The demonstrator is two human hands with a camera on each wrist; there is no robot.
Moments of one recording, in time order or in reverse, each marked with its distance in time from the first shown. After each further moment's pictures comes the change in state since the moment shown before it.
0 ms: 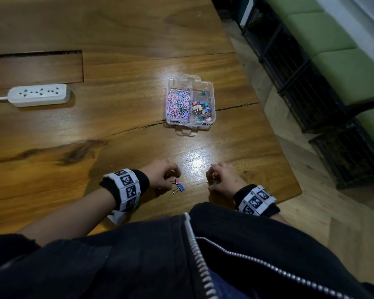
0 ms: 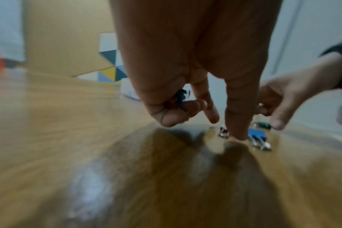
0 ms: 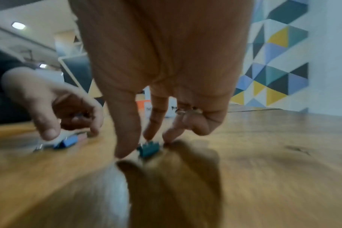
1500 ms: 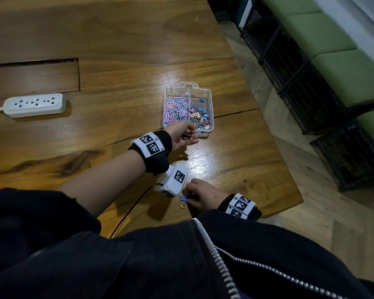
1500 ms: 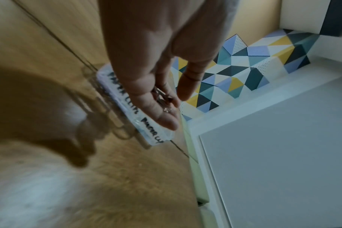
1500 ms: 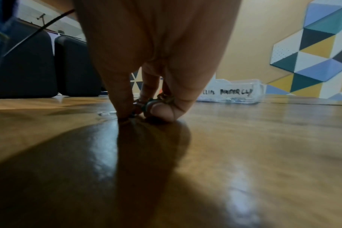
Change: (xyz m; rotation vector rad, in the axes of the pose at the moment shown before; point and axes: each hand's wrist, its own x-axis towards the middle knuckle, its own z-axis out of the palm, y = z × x) left_hand 0.066 0.064 -0.084 -1.392 0.176 -0.217; right_hand 0.012 -0.024 0.026 -0.075 -0.113 -0.413
